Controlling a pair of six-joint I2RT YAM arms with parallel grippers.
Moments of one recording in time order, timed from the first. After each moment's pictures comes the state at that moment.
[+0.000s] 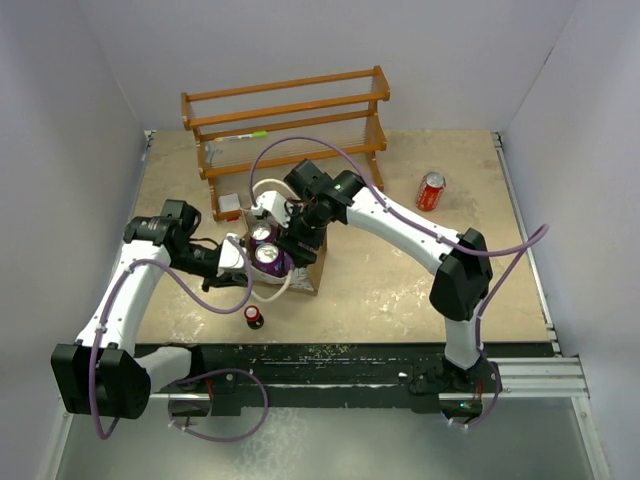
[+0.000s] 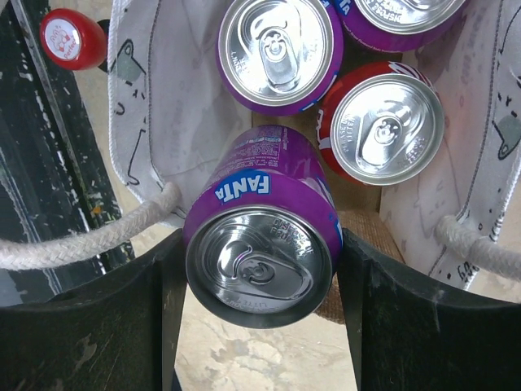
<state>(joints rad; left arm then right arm) -0.08 1.16 1.02 -1.34 0.98 1.52 0.86 1.92 1.83 -1.00 -0.31 -0.45</state>
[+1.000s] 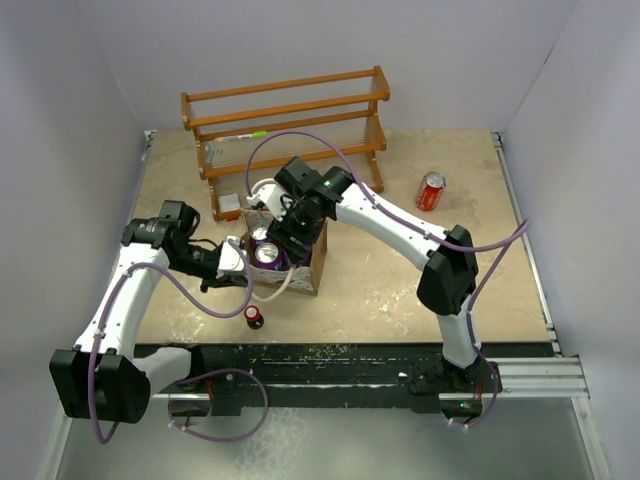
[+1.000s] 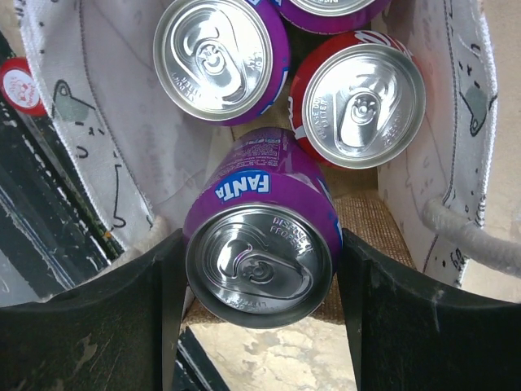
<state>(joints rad) -0.08 1.13 1.02 -1.34 0.95 1.52 0.86 2.02 1.97 -1.08 -0.20 -0.27</state>
